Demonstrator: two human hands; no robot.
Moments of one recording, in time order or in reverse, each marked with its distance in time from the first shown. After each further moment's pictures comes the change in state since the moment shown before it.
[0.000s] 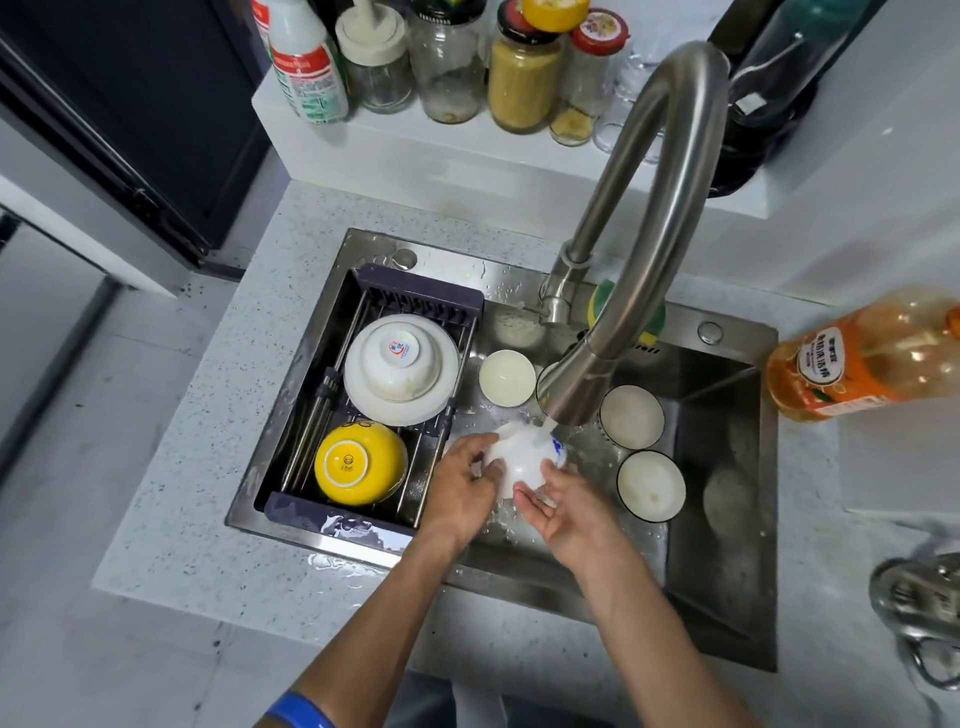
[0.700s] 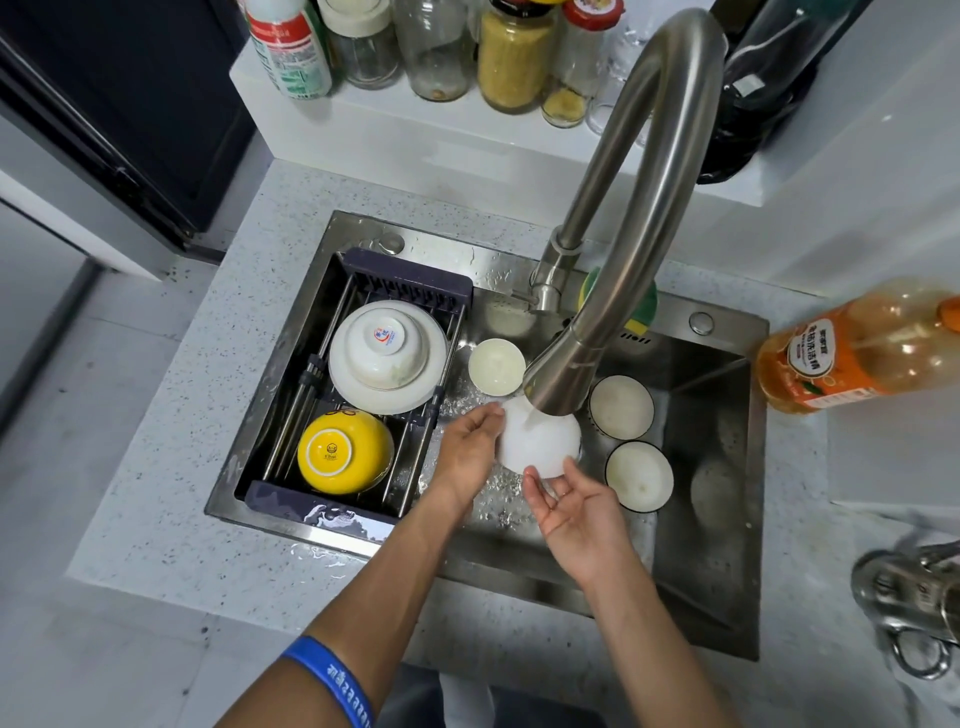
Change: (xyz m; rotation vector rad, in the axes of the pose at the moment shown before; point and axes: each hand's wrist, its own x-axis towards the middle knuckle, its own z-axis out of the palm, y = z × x) left_hand 0.022 0.027 0.023 -0.409 0.001 -0.159; right_hand -0.001 -0.003 -0.027 0.318 -0.190 -0.005
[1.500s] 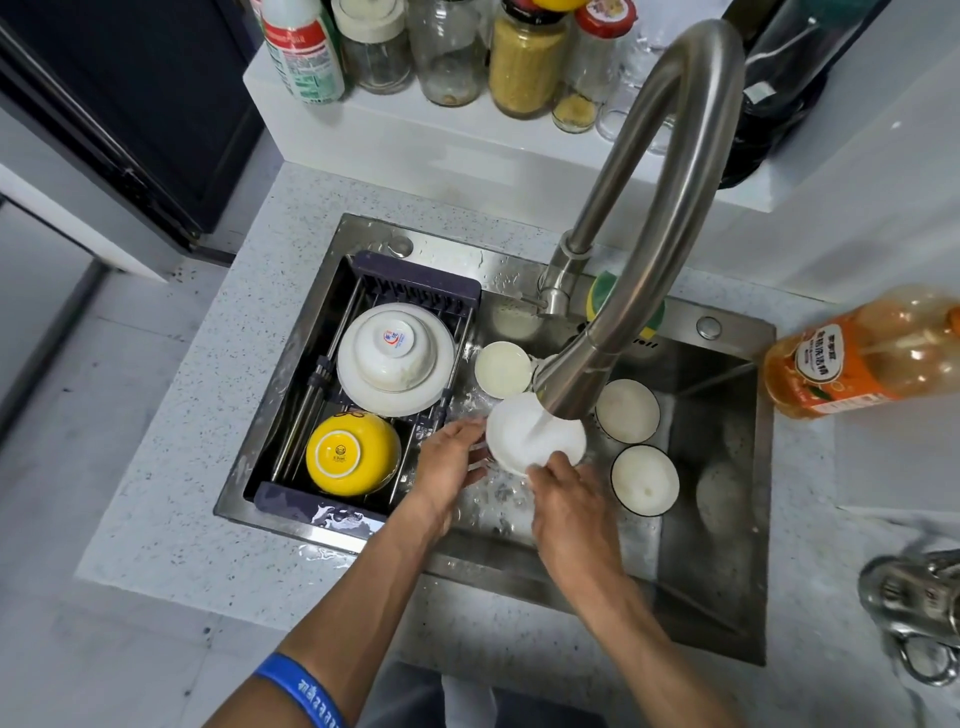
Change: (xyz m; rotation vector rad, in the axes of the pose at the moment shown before) left_hand -0.005 -0.005 -0.034 -0.070 0.002 -0.151; right_hand -0.002 0.020 -0.005 -2.257 0.143 -1.264
